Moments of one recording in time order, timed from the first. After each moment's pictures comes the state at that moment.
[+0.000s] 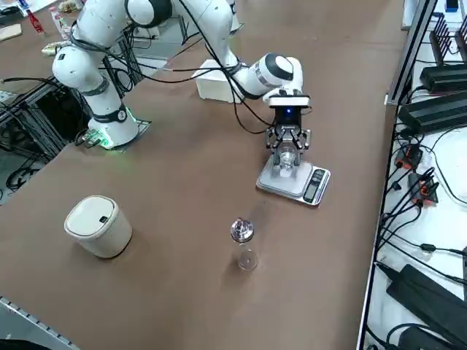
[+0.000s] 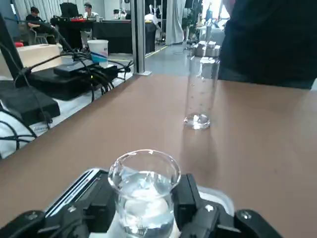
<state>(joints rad) 0.42 0.89 -0.15 -1.49 -1.20 1.89 2.34</state>
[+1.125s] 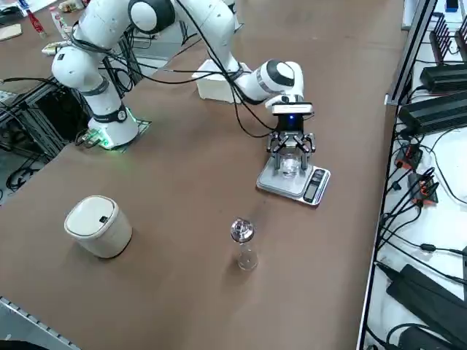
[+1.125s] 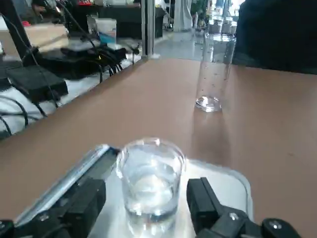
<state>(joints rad) 0.41 0.92 -0.14 -1.46 -1.17 1.95 2.30</state>
